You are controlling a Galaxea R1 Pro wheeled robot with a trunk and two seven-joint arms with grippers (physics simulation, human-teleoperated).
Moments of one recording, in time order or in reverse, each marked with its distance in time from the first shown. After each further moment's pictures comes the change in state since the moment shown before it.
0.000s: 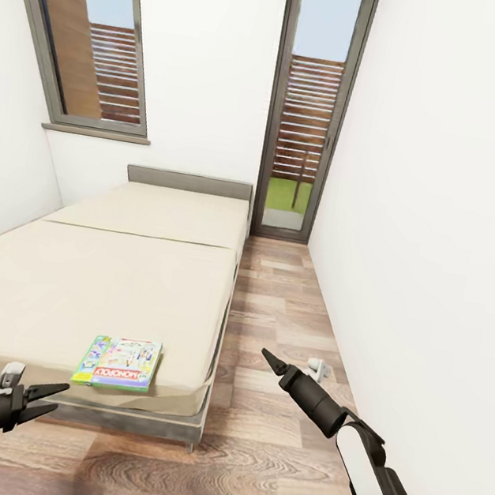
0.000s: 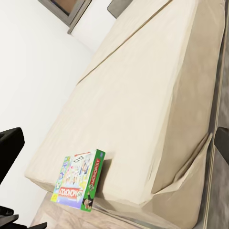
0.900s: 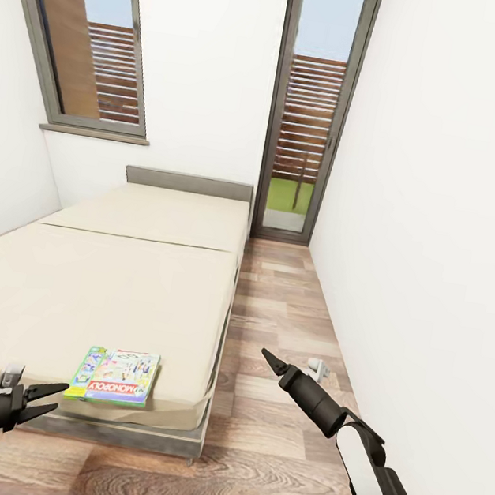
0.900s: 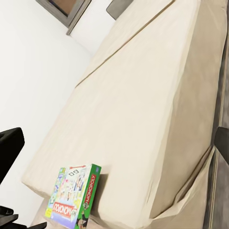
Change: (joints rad) left arm 0.000 0.001 0.000 0.000 0.000 0.001 -0.004; right arm 0.000 0.000 0.000 0.000 0.000 0.000 0.000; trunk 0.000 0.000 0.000
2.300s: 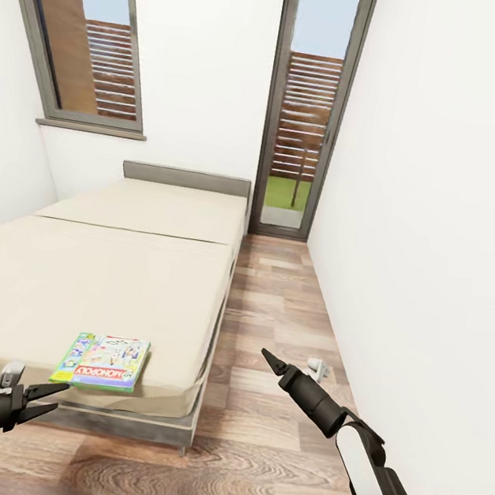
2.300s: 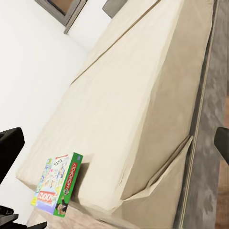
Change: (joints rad) left arm 0.000 -0.001 0.003 0.000 0.000 0.000 0.001; right arm 0.000 0.000 0.000 0.000 0.000 0.000 0.000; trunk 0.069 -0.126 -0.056
